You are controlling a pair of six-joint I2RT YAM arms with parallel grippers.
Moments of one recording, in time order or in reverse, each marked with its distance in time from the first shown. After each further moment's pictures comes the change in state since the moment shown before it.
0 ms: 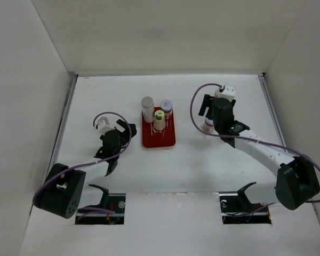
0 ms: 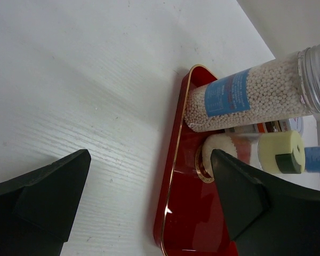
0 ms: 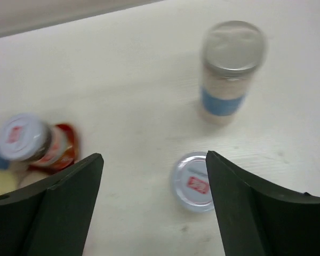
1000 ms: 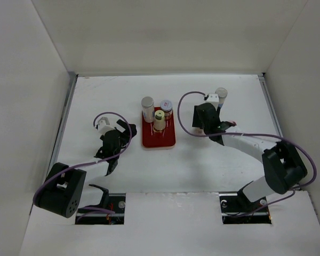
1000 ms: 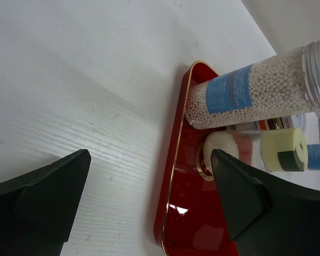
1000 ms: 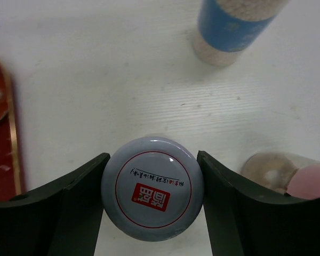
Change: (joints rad) left arm -0.003 0.011 0.000 0.004 0.003 0.000; right arm -0.010 0.206 0.013 -0.118 0.032 0.032
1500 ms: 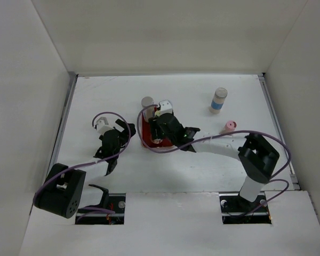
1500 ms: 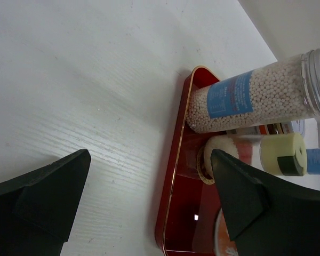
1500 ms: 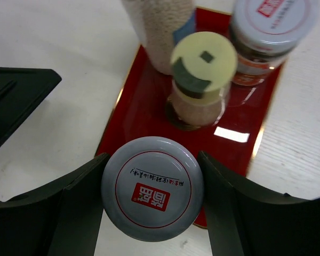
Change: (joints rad) left arm 0.010 -0.002 0.000 0.001 0.000 -0.003; right arm 0.431 0.171 0.229 0.077 -0.116 0.000
